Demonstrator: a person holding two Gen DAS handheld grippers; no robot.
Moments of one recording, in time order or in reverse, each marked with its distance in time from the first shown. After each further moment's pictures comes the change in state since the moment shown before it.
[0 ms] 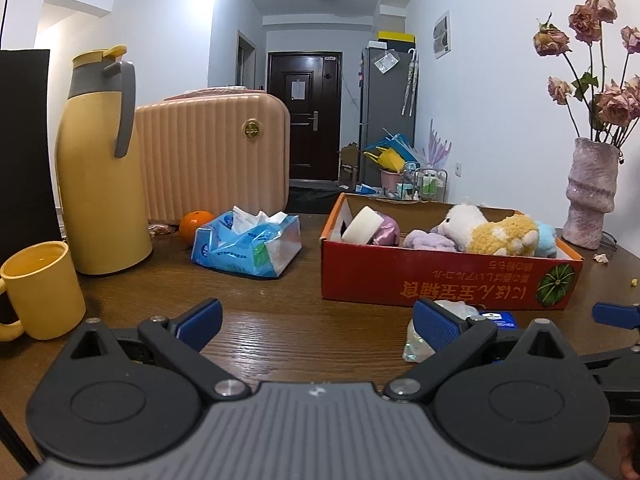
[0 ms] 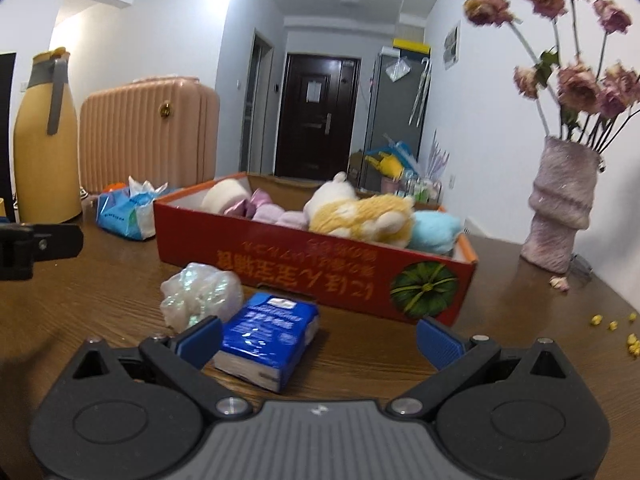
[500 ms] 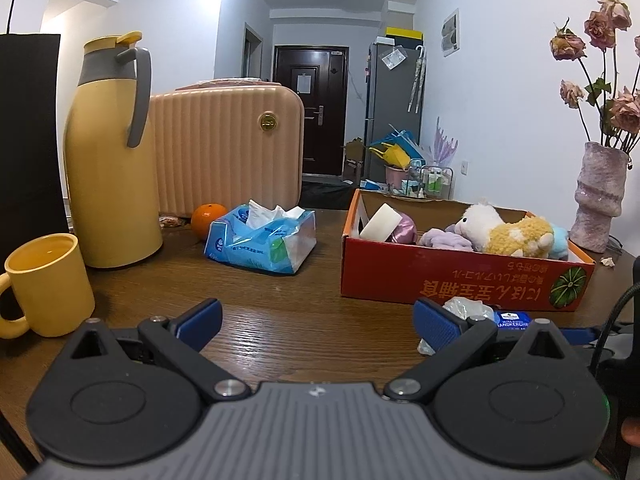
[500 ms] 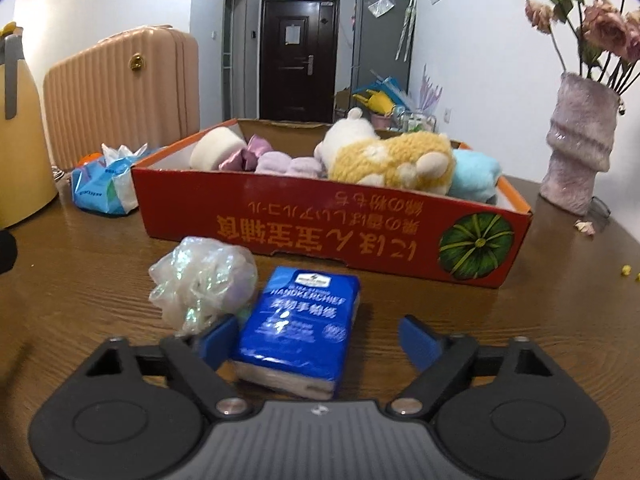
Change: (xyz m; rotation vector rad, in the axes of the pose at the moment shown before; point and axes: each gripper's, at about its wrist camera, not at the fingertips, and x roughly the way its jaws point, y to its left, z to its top) left arm 0.005 0.022 0.002 -0.023 0.019 0.004; right arm 0.053 0.021 0.009 0.090 0.189 -0.014
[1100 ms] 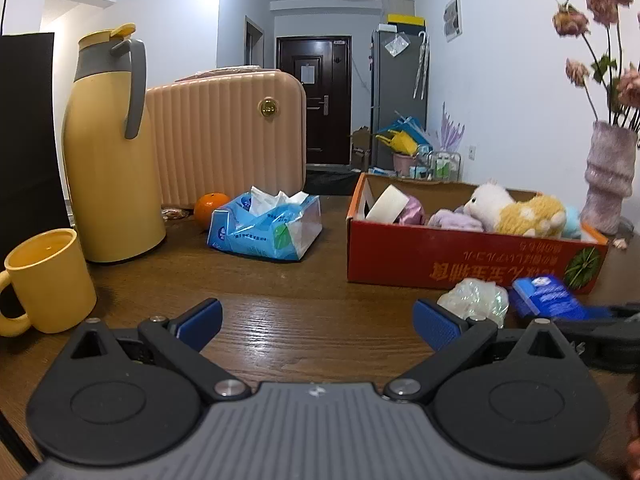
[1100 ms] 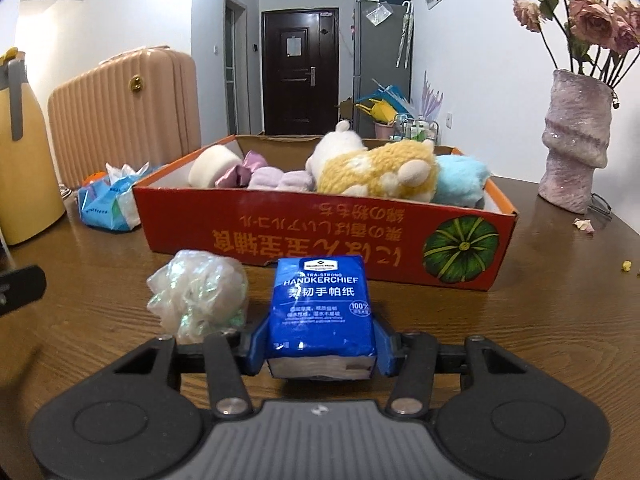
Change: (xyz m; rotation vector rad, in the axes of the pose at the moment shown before) left arm 0.011 -0.008 -0.007 0.033 0.032 0.035; right arm -0.013 -0.019 0.000 0.033 -0.045 0.029
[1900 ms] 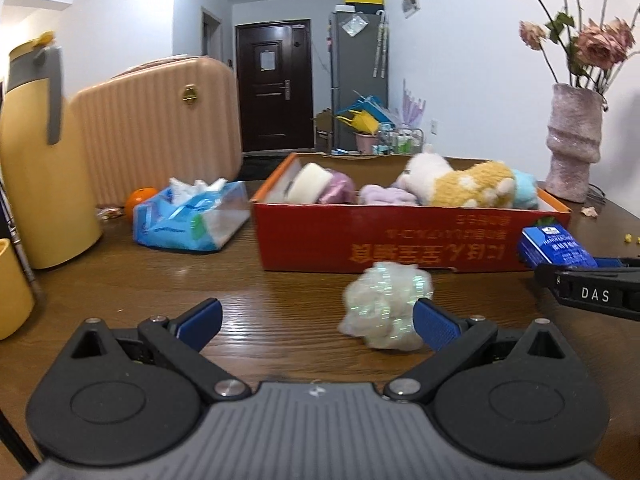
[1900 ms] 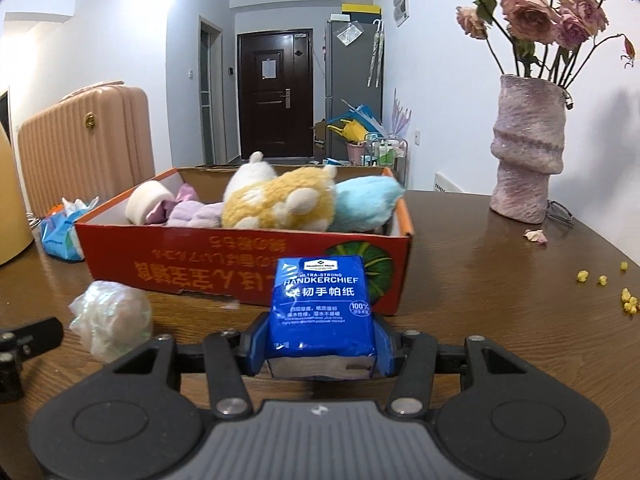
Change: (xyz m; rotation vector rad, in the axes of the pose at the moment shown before) left arm 0.022 -0.063 -0.004 0.076 0.050 -0.088; right arm -0.010 -0.071 0.004 0.033 -0.072 -0.058
